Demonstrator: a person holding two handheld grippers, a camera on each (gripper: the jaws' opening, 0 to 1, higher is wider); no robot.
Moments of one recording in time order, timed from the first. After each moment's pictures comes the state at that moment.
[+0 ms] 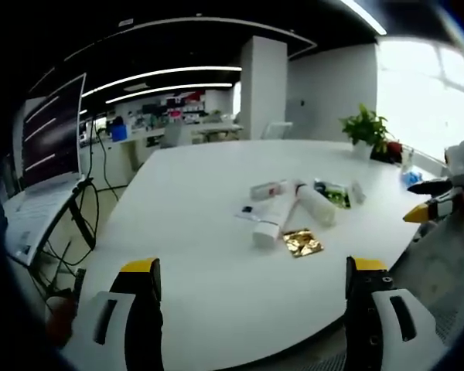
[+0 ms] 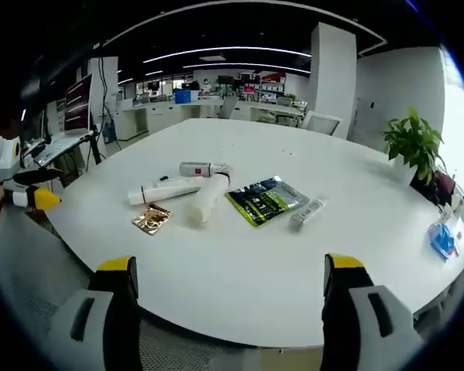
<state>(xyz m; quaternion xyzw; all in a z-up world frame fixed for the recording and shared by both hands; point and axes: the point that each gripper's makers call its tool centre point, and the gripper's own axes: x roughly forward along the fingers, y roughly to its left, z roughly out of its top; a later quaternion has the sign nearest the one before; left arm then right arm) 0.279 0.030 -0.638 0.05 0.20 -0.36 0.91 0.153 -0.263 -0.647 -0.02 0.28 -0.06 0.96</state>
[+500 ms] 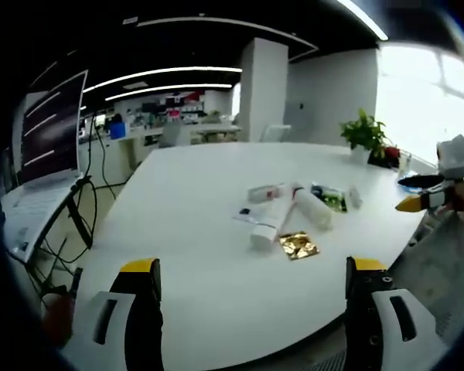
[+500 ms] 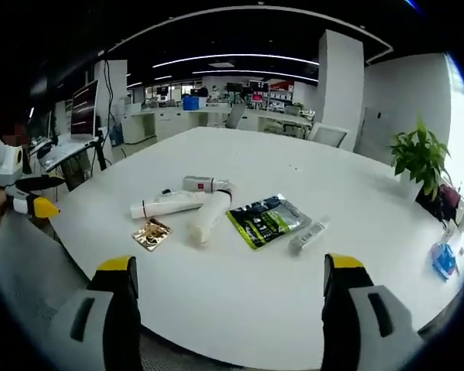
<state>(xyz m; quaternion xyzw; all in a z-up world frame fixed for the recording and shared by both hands) 0.278 0.031 -0.634 0.04 0.21 -0.37 0.91 0.185 -0.272 -0.618 -0.05 0.25 -0.03 0.97</state>
